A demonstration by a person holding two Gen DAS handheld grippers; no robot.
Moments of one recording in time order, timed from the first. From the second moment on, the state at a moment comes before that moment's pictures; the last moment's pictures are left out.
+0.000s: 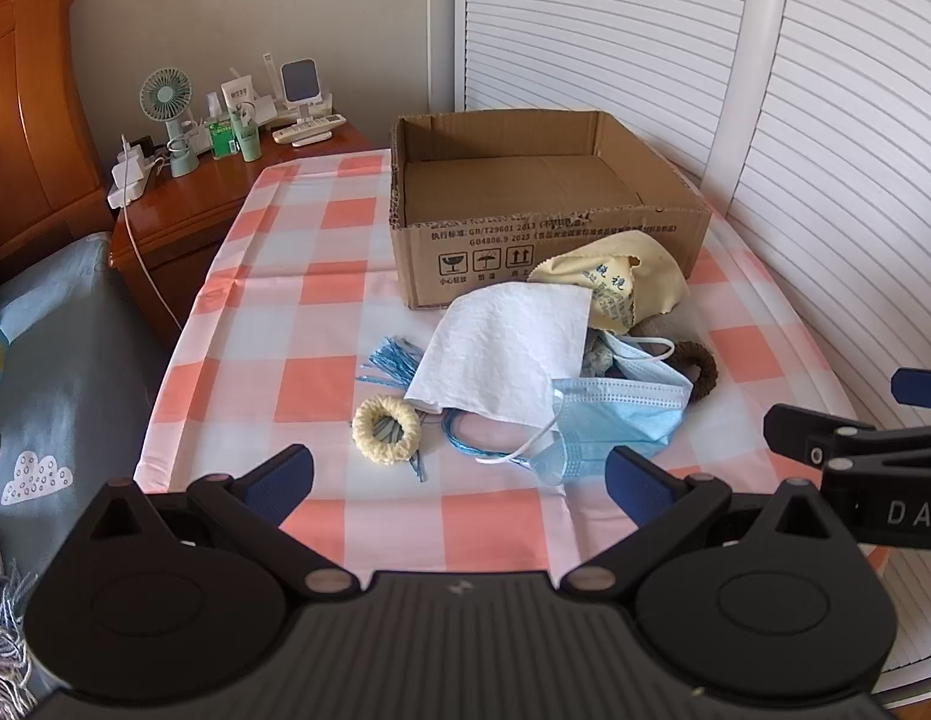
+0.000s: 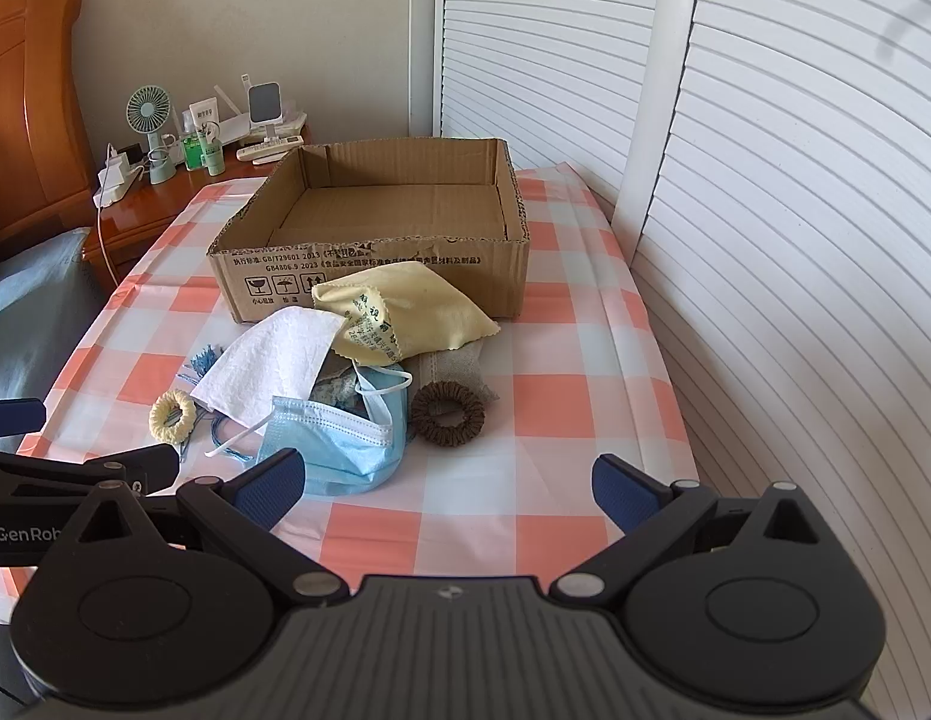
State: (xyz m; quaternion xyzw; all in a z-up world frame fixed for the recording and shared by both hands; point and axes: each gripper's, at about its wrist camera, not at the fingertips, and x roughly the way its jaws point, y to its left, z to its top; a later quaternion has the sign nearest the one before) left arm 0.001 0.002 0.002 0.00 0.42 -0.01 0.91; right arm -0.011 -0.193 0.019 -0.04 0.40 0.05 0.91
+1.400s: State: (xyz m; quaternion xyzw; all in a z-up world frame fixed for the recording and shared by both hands) left arm -0.001 0.002 0.003 0.00 0.42 -0.01 0.91; right arm -0.011 -0.194 0.023 -0.04 0.39 0.05 0.92
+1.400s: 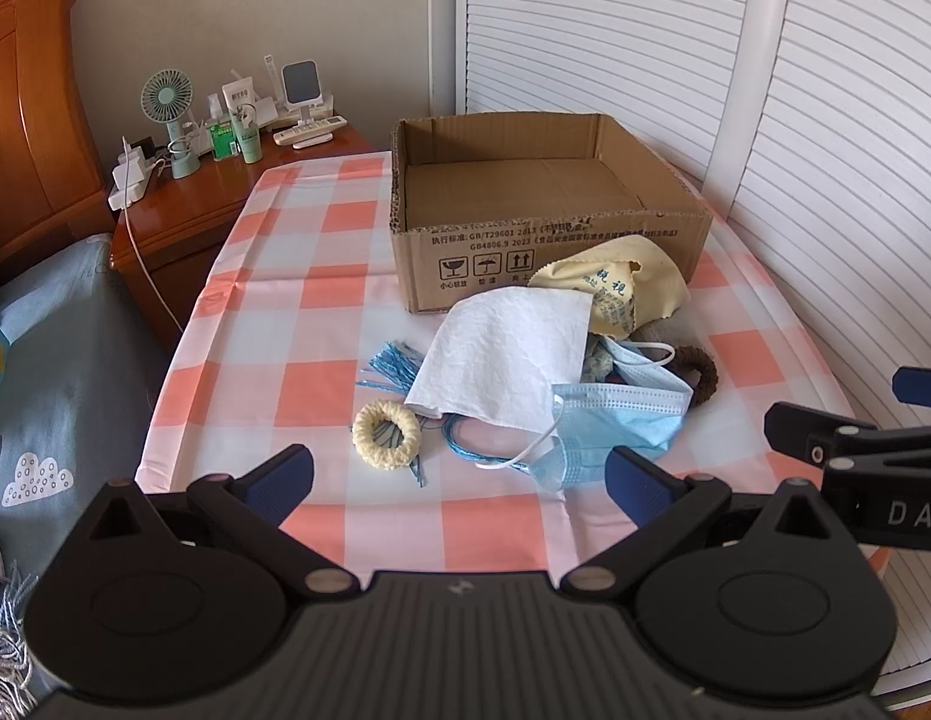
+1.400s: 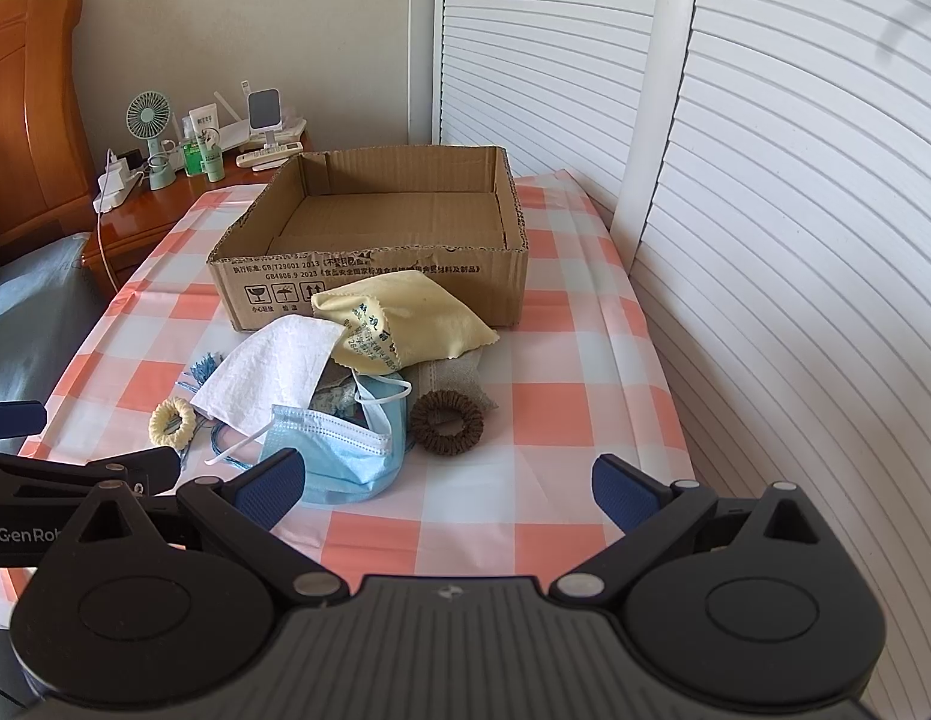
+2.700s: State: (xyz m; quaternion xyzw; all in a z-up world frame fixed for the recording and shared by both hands) left arm 0.030 0.038 -0.063 0.01 0.43 -0.05 0.90; right arm 0.015 -0.204 -0.017 -0.05 0.37 0.15 0.92
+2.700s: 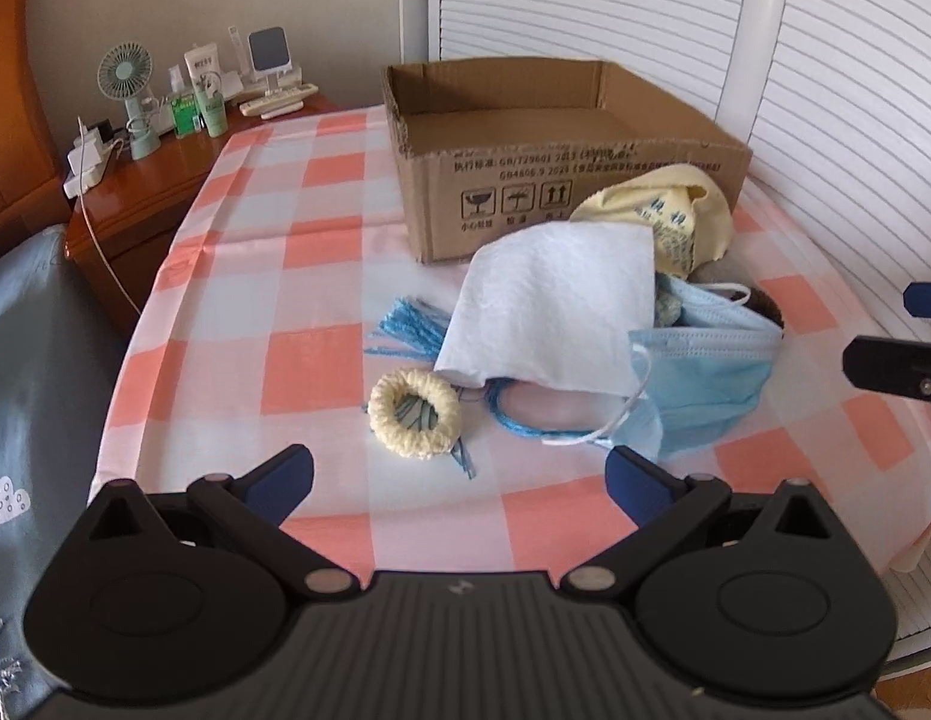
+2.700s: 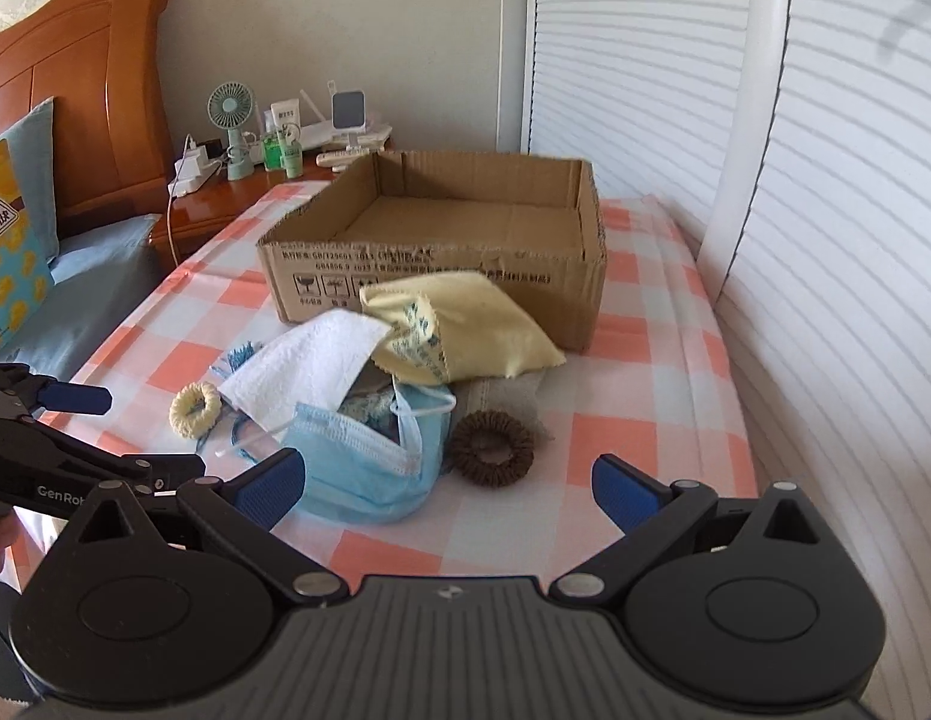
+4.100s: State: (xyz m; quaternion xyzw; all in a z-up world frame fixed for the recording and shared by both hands) left arm 0.062 0.063 -0.092 0.05 0.38 -0.11 0.92; right arm 0.019 -0.186 -0.091 -0.13 0.40 0.21 0.88
